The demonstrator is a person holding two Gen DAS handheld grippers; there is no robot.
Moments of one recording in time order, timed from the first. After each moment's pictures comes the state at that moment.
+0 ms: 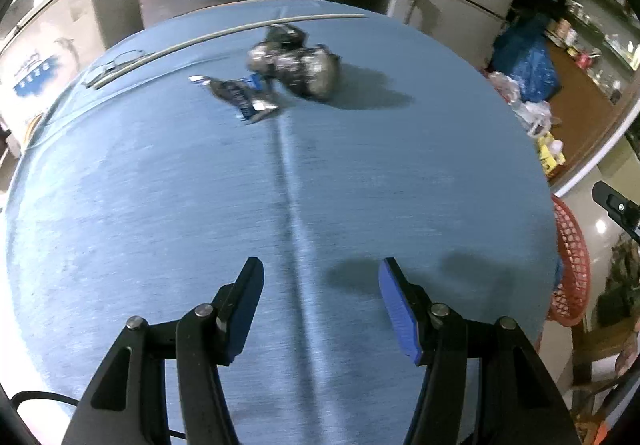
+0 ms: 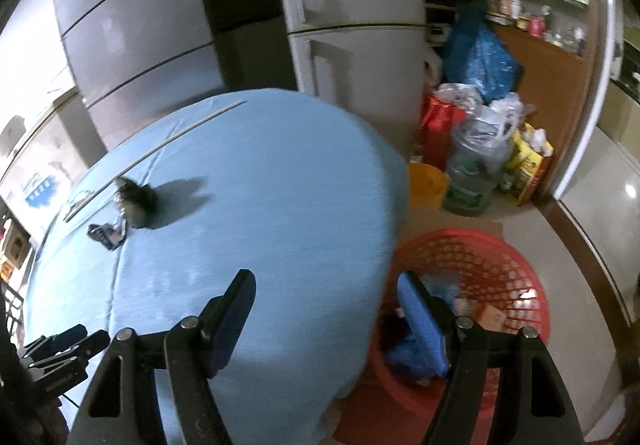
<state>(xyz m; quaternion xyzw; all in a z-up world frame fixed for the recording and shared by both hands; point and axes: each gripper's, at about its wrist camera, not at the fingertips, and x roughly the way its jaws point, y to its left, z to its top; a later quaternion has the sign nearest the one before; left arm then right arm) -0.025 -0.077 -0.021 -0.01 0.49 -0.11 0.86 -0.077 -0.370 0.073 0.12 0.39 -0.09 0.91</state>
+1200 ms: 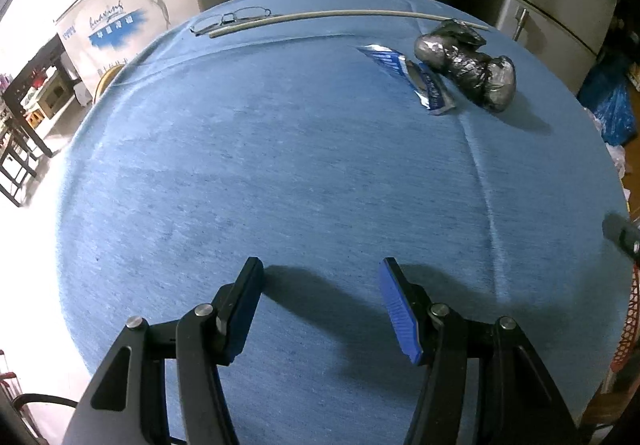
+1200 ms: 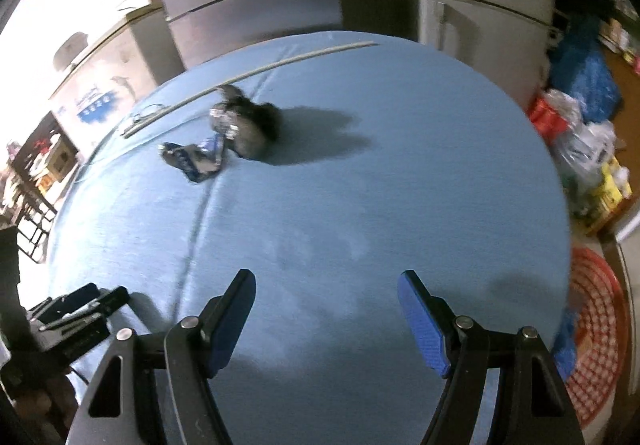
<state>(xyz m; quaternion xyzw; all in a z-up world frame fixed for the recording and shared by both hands) -0.007 0.018 -0.051 -0.03 0.51 0.04 0.86 -0.006 -0.236 0.040 0.05 0.44 0.07 0.89</state>
